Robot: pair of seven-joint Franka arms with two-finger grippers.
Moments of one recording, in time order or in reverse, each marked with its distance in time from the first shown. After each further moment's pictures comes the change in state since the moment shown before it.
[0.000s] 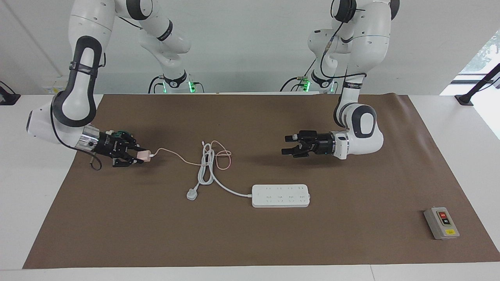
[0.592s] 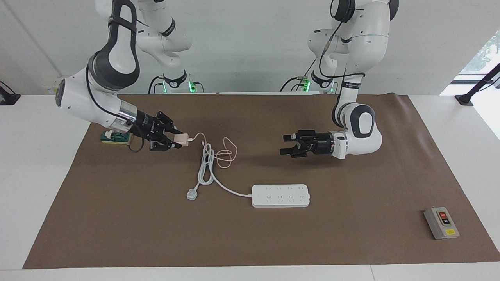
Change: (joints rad) left arm -0.010 0.000 0.001 0.009 -0.018 0.003 0.001; right arm 0.292 -0.139 0.005 0.068 0.040 0.019 0.385
